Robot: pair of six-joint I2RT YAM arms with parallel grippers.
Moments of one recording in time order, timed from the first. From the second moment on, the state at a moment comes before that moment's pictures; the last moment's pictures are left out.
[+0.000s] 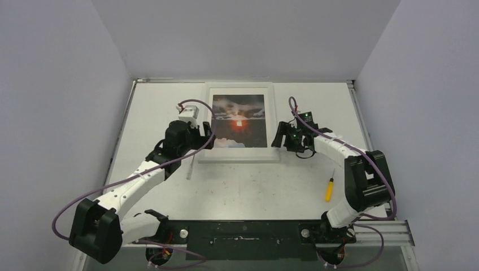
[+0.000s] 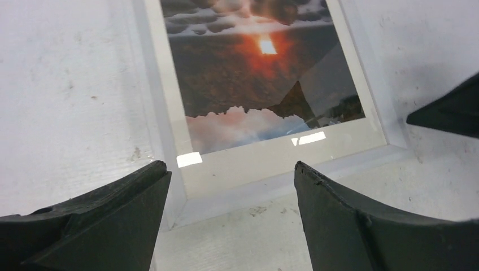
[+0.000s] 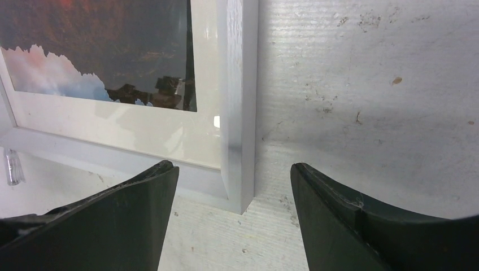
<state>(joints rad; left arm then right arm) -0.51 1.15 0.72 -0.01 -0.07 -0.31 0.27 1.58 0.92 -0.29 -0.23 0.45</state>
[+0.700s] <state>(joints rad) -0.25 1.50 0.84 -0.06 0.18 -0.47 0.27 1.56 0.89 -0.28 -0.21 0.45</state>
